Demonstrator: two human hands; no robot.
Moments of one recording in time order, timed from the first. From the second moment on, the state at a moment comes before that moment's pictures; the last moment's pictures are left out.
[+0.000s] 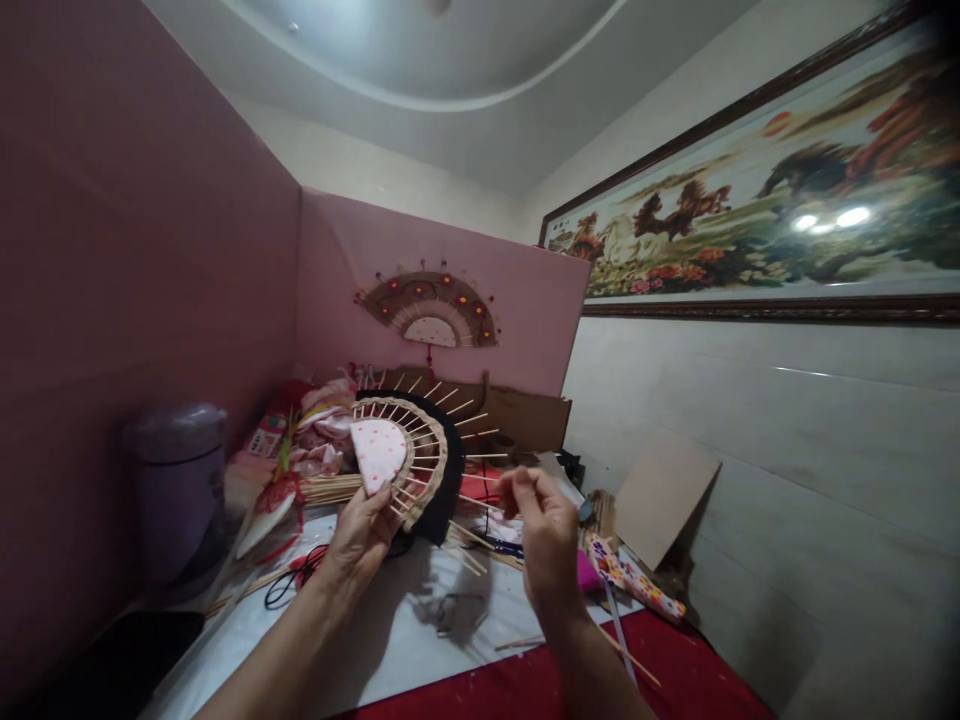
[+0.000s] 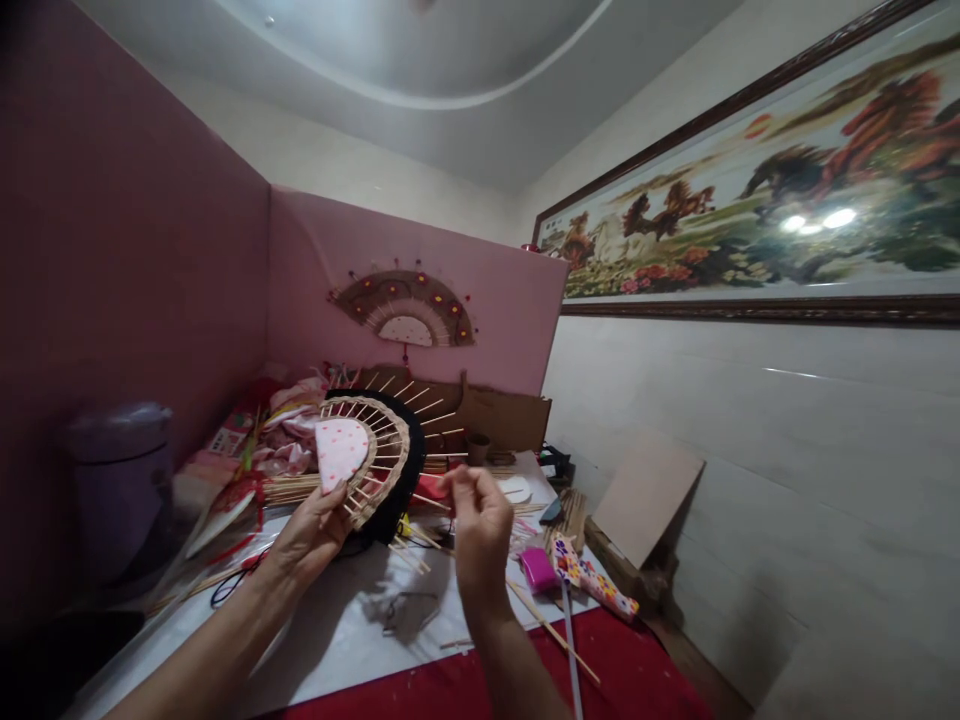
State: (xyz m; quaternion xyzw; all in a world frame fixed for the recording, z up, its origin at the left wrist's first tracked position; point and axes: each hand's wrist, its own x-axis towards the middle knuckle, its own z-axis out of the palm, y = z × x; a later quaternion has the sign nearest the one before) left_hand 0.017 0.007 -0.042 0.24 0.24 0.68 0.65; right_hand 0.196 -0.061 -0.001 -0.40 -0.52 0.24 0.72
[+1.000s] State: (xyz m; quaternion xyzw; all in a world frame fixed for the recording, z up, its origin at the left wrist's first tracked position) left_hand 0.006 0.005 -0.037 0.32 0.21 0.66 0.65; right_hand 0.190 0.002 -0.042 -0.27 -0.32 0.58 0.69
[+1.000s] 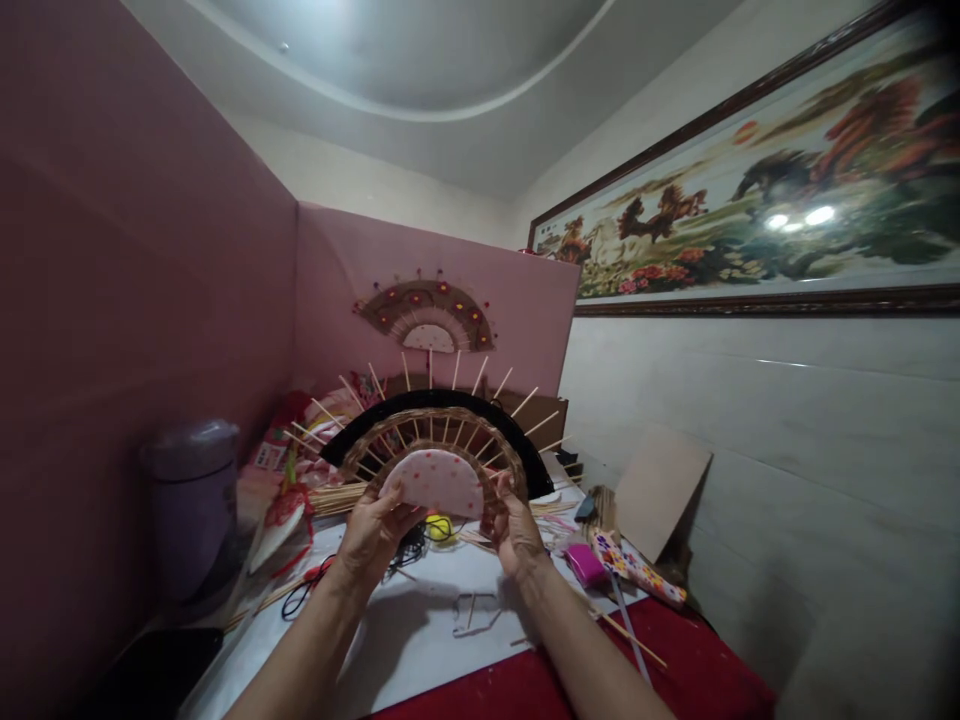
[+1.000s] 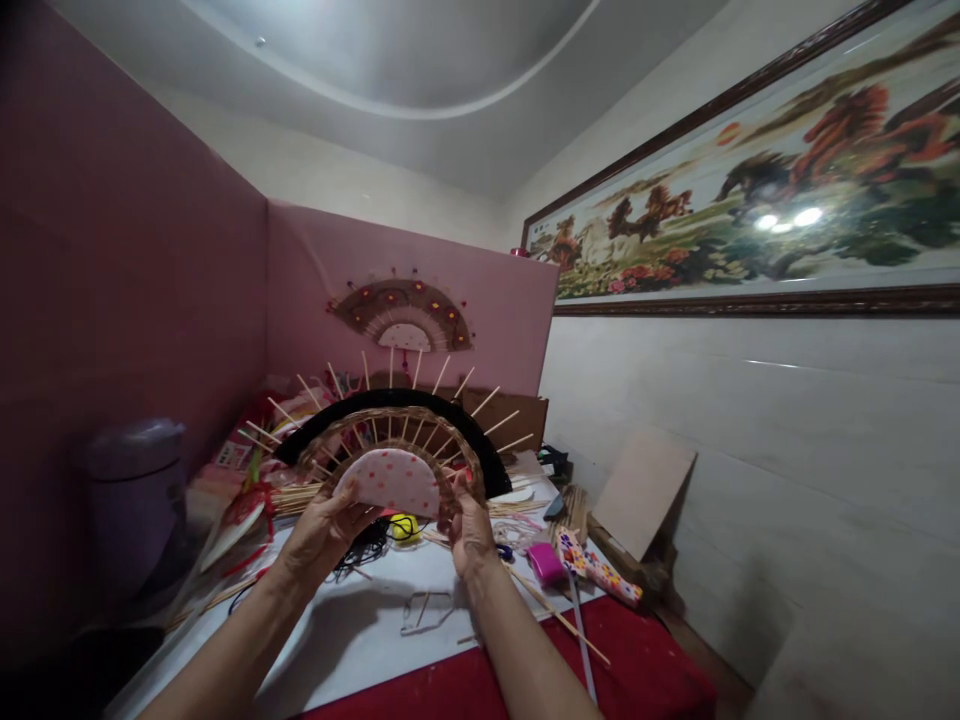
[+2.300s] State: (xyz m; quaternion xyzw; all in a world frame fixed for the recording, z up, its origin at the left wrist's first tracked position) left_hand 0.013 0.002 -0.035 0.29 0.32 0.62 0.66; right_hand 0.210 0.026 -0.055 -0.26 -0.27 0.59 0.71
